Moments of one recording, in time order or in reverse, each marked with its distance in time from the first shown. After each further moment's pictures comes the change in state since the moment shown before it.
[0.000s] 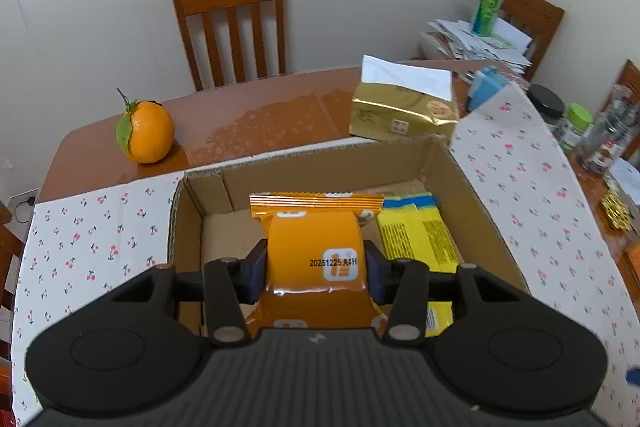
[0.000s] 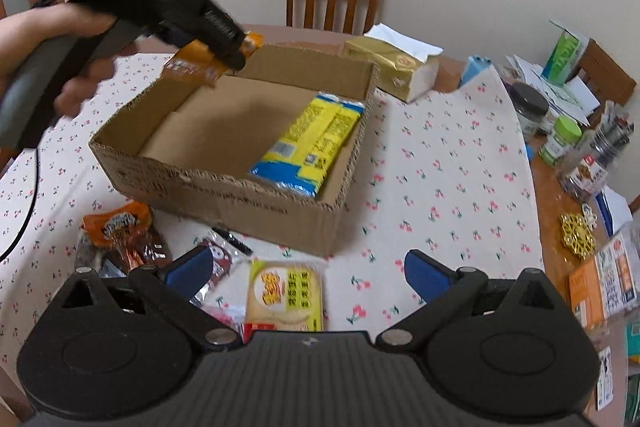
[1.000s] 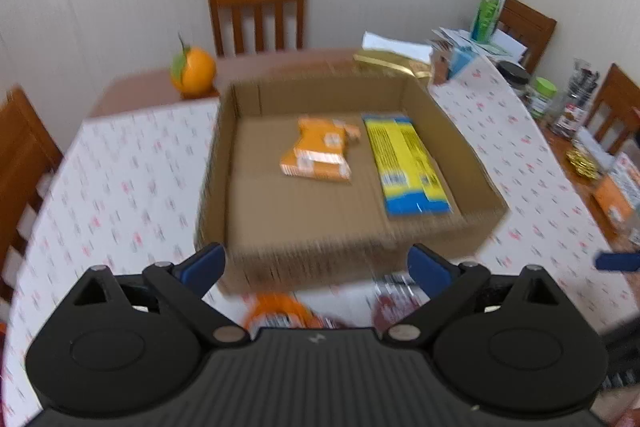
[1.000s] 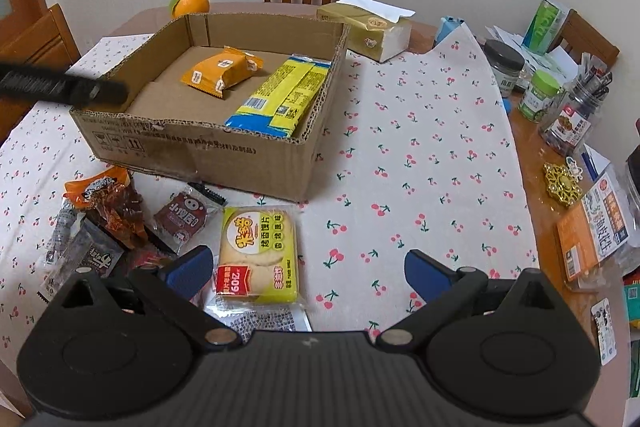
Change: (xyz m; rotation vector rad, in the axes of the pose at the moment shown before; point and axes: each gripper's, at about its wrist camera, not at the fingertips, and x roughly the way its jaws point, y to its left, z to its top) left arm -0.100 -0.002 -0.134 -0.080 -0.034 -0.004; right arm -0.002 -0.011 -0.033 0.044 0.044 -0.032
